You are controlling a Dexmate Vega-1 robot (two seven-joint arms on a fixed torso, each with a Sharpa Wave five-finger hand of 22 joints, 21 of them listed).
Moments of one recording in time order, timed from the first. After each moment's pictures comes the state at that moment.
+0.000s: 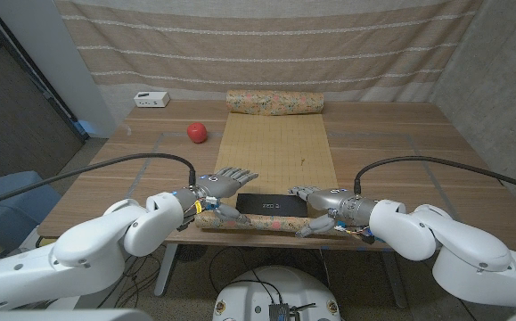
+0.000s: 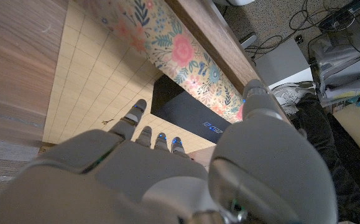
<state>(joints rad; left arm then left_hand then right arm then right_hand) 1.29 1.30 0.46 -2.57 0.62 0.55 -0.20 0.63 -0.09 0.42 -0.13 0.25 -0.17 -0.01 0.16 0.19 -0.17 0.11 0.19 0.22 -0.17 0.16 0.17 0.18 -0.17 0.20 0.18 0.19 -1.17 -1.22 -0.64 -2.60 -0.55 -0.62 0.35 0.69 -0.03 0.21 -0.16 0.28 -0.17 0.02 0.17 0.18 -0.17 0.06 0.17 0.18 -0.16 0.08 0.17 0.18 0.13 0.05 0.18 0.17</state>
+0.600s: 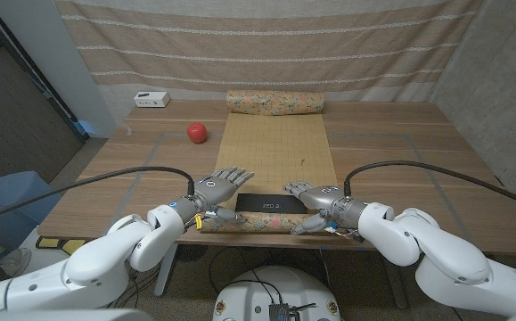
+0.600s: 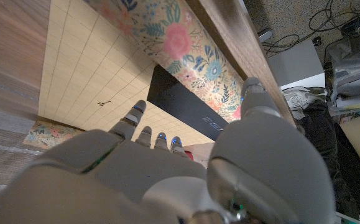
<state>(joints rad) 1.35 1.23 0.49 -2.43 0.80 0.47 0.02 0.74 -0.05 0.41 -0.16 0.20 -0.17 0.01 0.23 0.19 -0.17 0.11 0.27 0.23 -0.08 0.16 0.24 0.18 0.00 0.18 0.29 0.19 -1.17 -1.11 -0.69 -2.53 -0.78 -0.56 0.39 0.72 -0.02 0.21 -0.15 0.29 -0.17 0.03 0.18 0.18 -0.17 0.06 0.19 0.18 -0.16 0.07 0.18 0.18 0.12 0.05 0.18 0.17</state>
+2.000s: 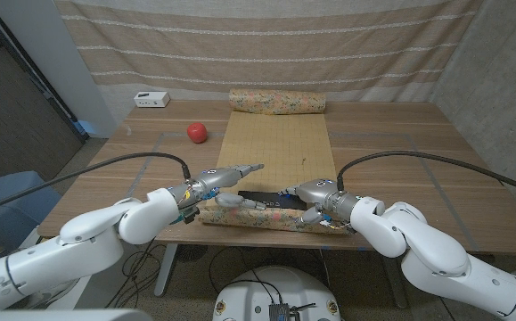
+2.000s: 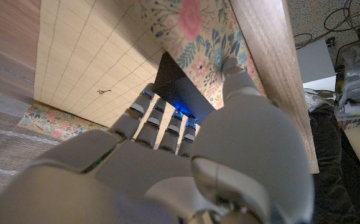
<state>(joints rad) 1.33 1.20 0.29 -2.35 0.28 0.13 -0.05 0.52 -0.11 0.18 -0.02 0.23 -0.10 0.00 0.19 0.18 -0.02 0.04 0.23 0.20 -0.01 0.13 0.18 0.18 -0.01 0.21 0.21 0.19 -1.20 -1.00 -0.62 -2.43 -0.89 -0.42 0.43 1.02 0.11 0.20 -0.15 0.28 0.25 -0.11 0.28 0.18 0.35 -0.09 0.26 0.18 0.28 -0.04 0.26 0.19 0.41 -0.02 0.21 0.17</state>
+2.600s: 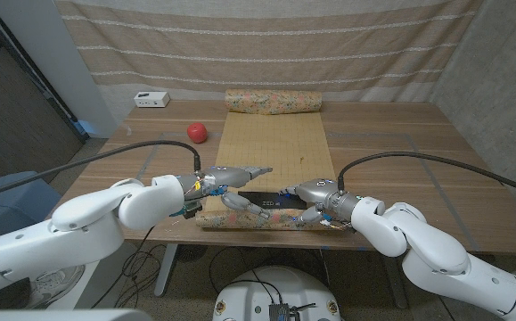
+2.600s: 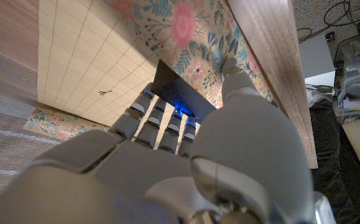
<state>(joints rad) 1.22 1.27 0.38 -2.54 0.41 0.38 -0.28 0.61 -0.09 0.18 -0.07 0.27 -0.17 0.04 0.18 0.18 -0.13 0.08 0.20 0.21 -0.07 0.16 0.18 0.18 -0.04 0.21 0.20 0.19 -1.20 -0.99 -0.60 -2.41 -0.86 -0.40 0.40 1.02 0.11 0.19 -0.14 0.27 0.28 -0.11 0.26 0.18 0.36 -0.08 0.24 0.18 0.29 -0.04 0.26 0.19 0.42 -0.02 0.21 0.17</state>
